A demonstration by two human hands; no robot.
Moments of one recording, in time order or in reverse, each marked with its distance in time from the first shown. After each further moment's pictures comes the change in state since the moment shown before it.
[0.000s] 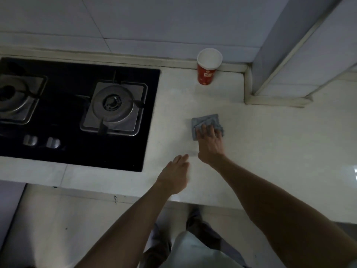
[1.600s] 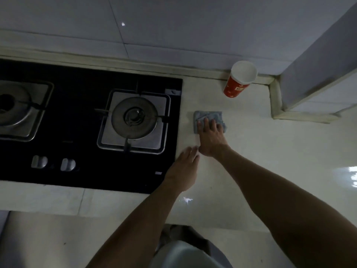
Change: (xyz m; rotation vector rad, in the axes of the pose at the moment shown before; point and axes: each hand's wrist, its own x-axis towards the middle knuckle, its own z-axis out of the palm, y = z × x) left_hand 0.025 -0.104 -0.054 0.067 0.123 0.110; right_hand 0.102 -0.084 -0.048 -0.050 -0.104 0.002
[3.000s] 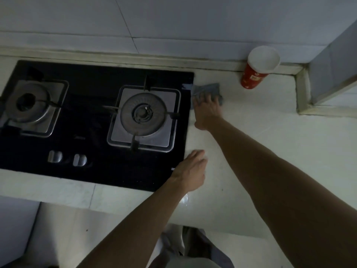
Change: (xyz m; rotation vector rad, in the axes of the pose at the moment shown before) left_hand 0.004 0.000 -0.006 -0.115 -0.137 -0.079; right_hand 0.076 -0.027 -0.036 -0.116 0.088 -0.050
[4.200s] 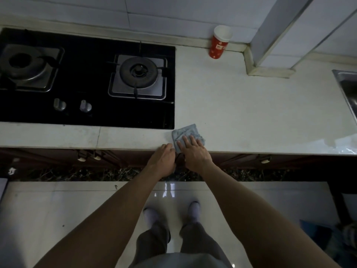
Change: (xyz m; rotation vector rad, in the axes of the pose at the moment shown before) left_hand -0.193 -0.011 0.113 0.040 0.126 0.011; right_hand -0.322 -0.144 0.108 0.155 -0.148 0.010
